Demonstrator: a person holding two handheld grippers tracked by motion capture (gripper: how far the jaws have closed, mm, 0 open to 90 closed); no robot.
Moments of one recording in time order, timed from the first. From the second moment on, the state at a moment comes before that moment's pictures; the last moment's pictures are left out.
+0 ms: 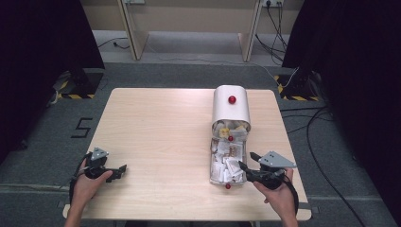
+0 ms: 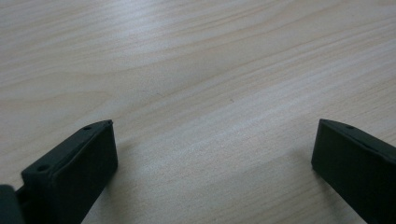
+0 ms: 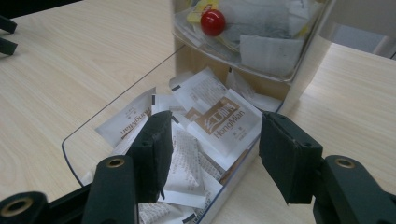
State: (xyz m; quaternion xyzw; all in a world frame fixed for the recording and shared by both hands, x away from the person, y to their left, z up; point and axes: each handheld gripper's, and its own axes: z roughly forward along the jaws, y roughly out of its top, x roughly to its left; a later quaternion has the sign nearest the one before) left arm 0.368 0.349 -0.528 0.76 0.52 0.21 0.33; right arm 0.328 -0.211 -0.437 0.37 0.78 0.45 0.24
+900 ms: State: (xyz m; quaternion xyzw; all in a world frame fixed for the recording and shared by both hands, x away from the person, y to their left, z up) left arm 0.368 0.349 -0.528 0.76 0.52 0.21 0.33; right arm 0.333 -0.195 -0.446 0.36 0.79 0.45 0.21
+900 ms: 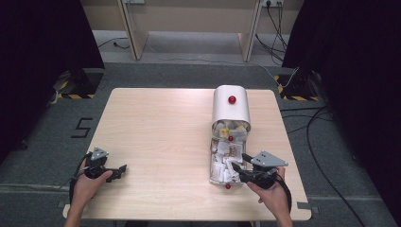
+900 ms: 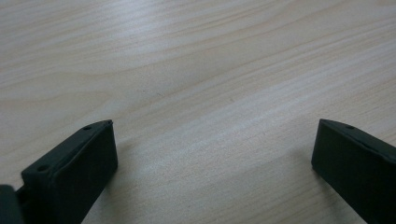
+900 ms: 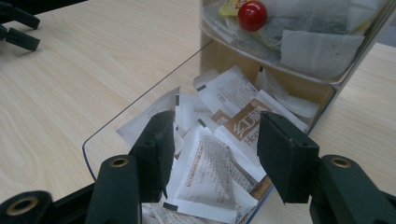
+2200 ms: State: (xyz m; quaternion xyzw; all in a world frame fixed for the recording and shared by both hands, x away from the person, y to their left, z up) left arm 0.368 0.349 -0.528 0.76 0.52 0.21 0.33; right arm 0.354 -0.186 -0.466 0.36 0.80 0.43 0.19
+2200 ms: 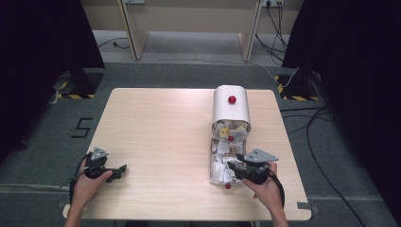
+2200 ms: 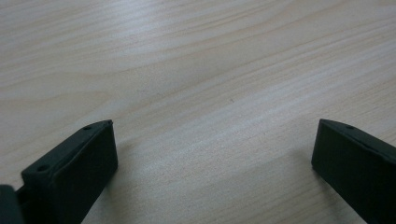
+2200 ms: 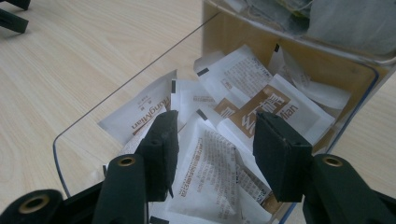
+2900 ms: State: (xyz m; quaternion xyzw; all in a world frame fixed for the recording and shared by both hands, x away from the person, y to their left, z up) left arm 0.368 0.349 -0.528 0.76 0.52 0.21 0.33; right arm 0.355 -0.186 -0.476 0.35 0.82 0.42 0.18
